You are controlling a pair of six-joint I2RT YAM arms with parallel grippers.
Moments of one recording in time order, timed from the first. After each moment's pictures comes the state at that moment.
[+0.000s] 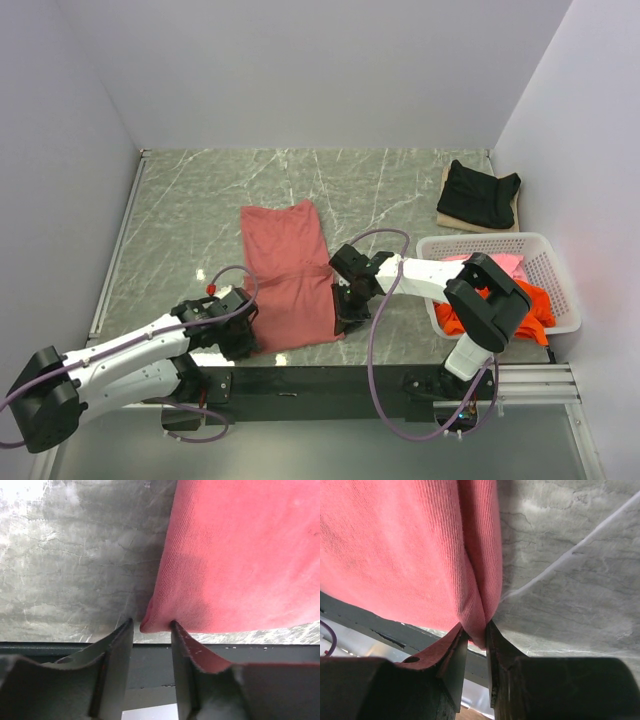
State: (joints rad) left arm -0.86 0.89 0.41 -0.76 -0.05 -1.25; right arm 0.82 1.65 0.86 -0.56 -0.31 0.75
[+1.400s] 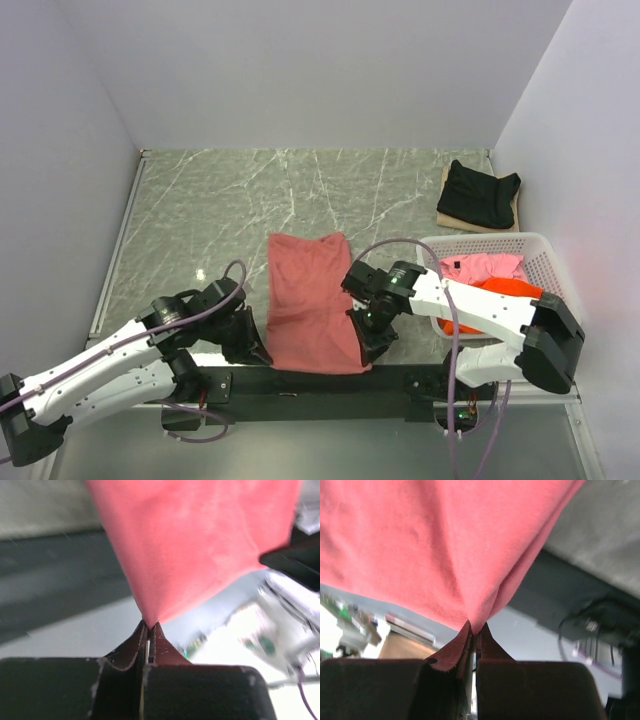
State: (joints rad) left arm -0.91 0.71 0.62 -0.92 0.31 -1.26; right arm 0.98 1.30 0.89 -1.04 -0.34 0.67
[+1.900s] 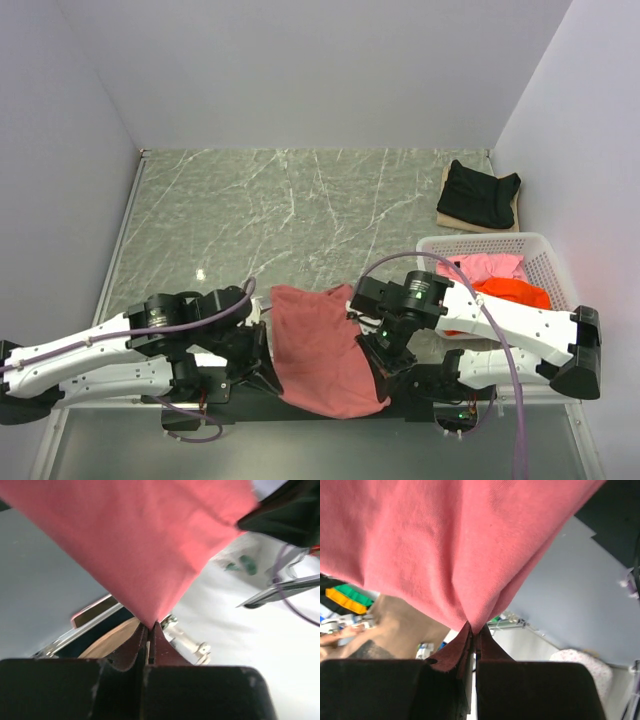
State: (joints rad) left arm -1.23 0.75 0.85 -0.96 0.44 -1.52; right arm 1.17 1.15 1.02 -1.33 -0.57 0.76
